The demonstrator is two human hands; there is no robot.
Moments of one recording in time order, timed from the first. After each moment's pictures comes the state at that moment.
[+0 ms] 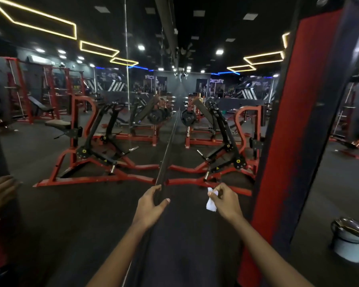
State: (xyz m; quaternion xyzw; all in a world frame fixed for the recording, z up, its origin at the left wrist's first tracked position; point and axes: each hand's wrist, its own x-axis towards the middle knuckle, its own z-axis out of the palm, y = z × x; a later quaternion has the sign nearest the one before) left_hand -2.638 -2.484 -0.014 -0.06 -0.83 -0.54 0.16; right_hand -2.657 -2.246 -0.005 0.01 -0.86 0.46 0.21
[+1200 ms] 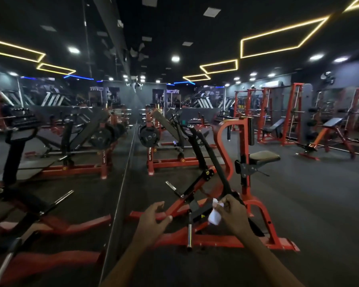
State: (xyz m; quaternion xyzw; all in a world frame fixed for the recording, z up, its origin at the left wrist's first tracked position) left_hand -3.576 -2.345 -0.011 -0.18 -0.82 -0.54 0.09; right_hand -3.523 -2.106 0.004 -0.07 -0.83 0.46 0.31
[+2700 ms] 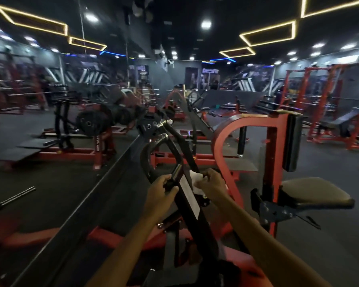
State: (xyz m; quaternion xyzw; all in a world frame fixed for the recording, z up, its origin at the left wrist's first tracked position) left_hand -4.287 -1.734 0.011 -0.07 -0.82 -0.53 0.18; right_hand -4.310 -1.569 0.034 -0.02 -0.84 0.53 0.15
